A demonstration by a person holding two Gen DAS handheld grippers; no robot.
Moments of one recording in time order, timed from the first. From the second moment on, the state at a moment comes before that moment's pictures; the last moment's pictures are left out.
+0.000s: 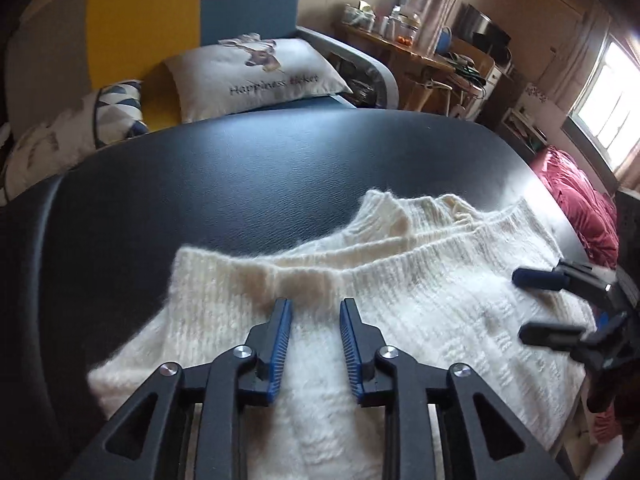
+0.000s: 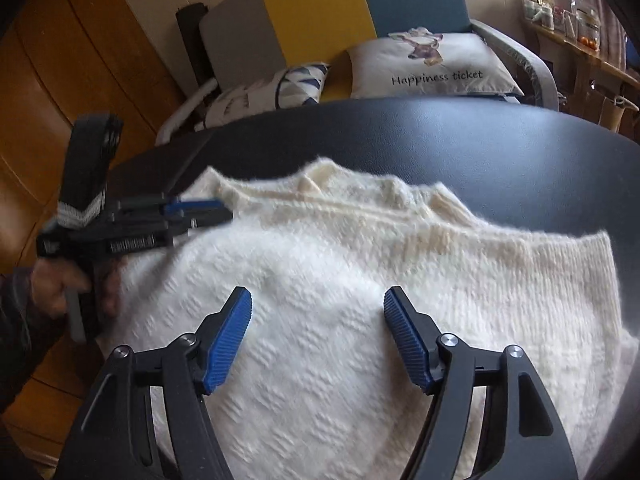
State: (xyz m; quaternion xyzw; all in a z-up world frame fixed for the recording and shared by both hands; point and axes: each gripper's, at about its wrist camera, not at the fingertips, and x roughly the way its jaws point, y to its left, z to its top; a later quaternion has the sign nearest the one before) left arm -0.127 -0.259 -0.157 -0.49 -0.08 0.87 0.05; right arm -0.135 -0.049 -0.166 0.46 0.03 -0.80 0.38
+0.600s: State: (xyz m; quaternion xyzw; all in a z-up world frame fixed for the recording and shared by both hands) left arm -0.130 -0.257 -0.161 -0.44 -0.11 0.89 0.00; right arm -0.132 -0.051 -0.178 0.45 0.06 -0.81 0.36
